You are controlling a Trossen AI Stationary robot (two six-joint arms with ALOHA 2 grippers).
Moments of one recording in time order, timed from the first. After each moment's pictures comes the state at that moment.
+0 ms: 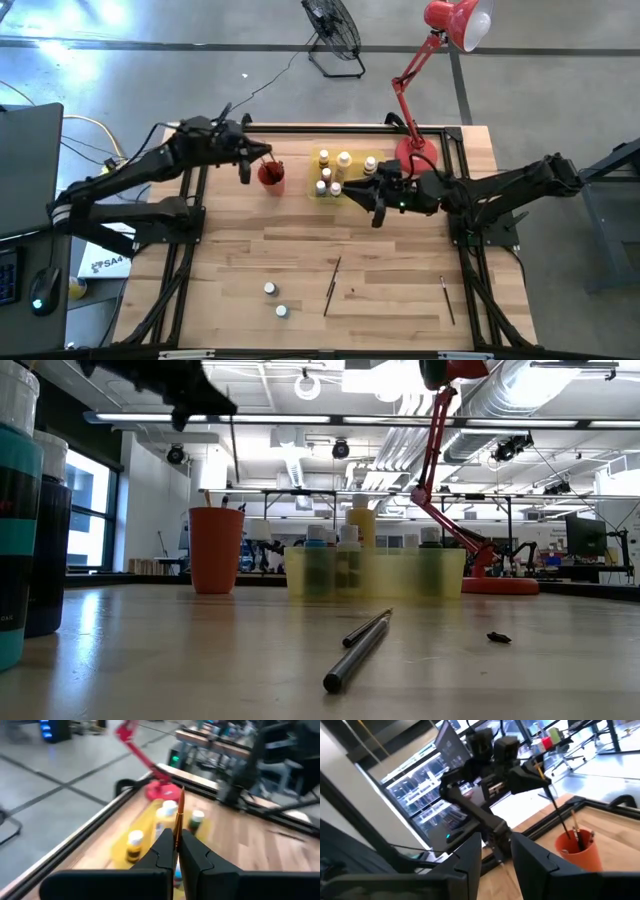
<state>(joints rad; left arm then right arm) 0.51 0.81 0.81 -0.21 0.16 -0.13 0.17 1.20 0.90 0.35 0.34 0.57</state>
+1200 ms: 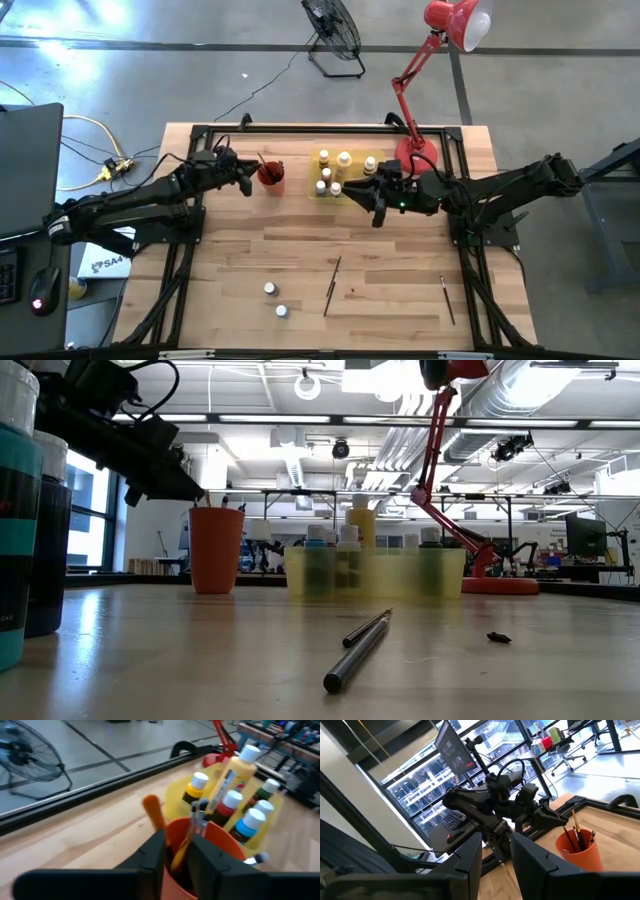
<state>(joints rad) 0.51 0.64 0.28 0.09 -0.10 -0.30 0.17 1.20 0.90 0.35 0.34 0.57</state>
